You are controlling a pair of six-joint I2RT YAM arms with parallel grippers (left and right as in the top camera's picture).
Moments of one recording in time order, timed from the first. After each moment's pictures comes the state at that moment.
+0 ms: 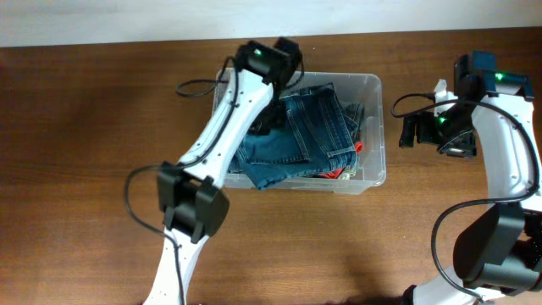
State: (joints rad) left arm -0.53 2.39 2.49 -1.69 -0.11 -0.45; right arm -0.21 1.78 1.61 -1.32 -0.10 -0.01
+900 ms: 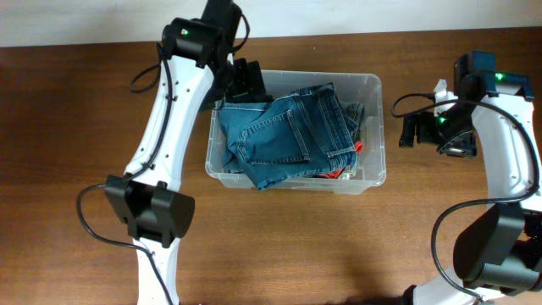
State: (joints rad) left arm -0.33 2.23 2.44 -1.48 0.10 -0.52; right arm -0.21 1.78 1.61 -1.32 -0.10 -0.01
